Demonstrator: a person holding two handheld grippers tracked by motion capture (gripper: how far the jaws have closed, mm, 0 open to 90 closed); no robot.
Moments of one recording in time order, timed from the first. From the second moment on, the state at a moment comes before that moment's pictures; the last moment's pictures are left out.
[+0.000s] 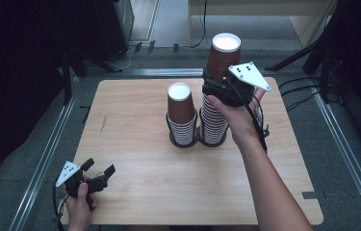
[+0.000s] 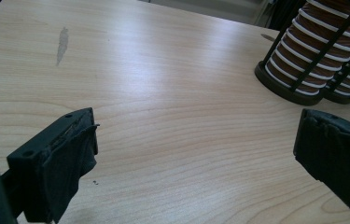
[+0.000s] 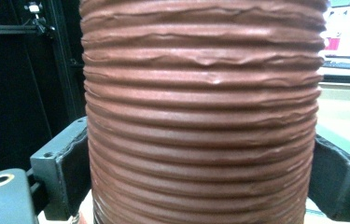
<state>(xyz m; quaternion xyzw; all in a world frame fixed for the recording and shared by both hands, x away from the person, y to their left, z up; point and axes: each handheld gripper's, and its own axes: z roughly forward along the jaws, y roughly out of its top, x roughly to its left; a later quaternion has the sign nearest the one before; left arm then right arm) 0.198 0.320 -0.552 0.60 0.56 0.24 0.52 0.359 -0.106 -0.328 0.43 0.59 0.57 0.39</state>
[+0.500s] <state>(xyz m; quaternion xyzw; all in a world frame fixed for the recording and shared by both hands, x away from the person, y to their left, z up) 0.198 0.321 -0.552 0.60 0.56 0.24 0.52 0.357 -0.106 -0.310 0.42 0.58 0.58 0.39</state>
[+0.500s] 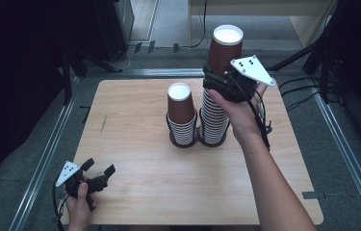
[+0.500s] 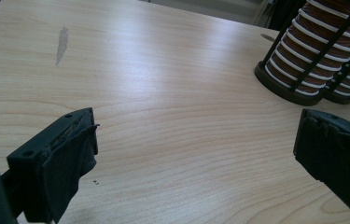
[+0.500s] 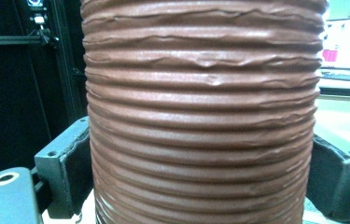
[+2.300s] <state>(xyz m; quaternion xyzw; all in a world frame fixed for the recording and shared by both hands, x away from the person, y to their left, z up) 0.198 0.320 -0.552 0.60 0.56 0.24 0.52 0.317 -0.142 -0.248 0.38 0.54 0.61 0.44</state>
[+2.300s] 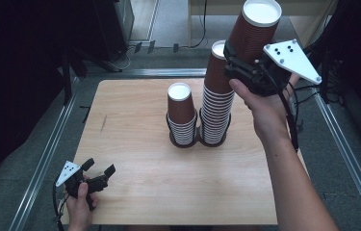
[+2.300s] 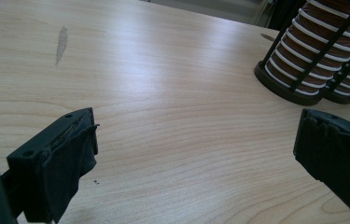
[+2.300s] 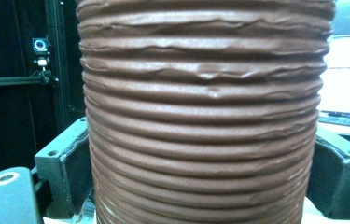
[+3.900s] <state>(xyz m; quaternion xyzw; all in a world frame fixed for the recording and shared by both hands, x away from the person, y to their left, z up) 0.201 0.316 -0.552 0.61 0.55 0.24 0.51 0.250 -0.197 -0.414 0.45 0.55 0.57 0.42</state>
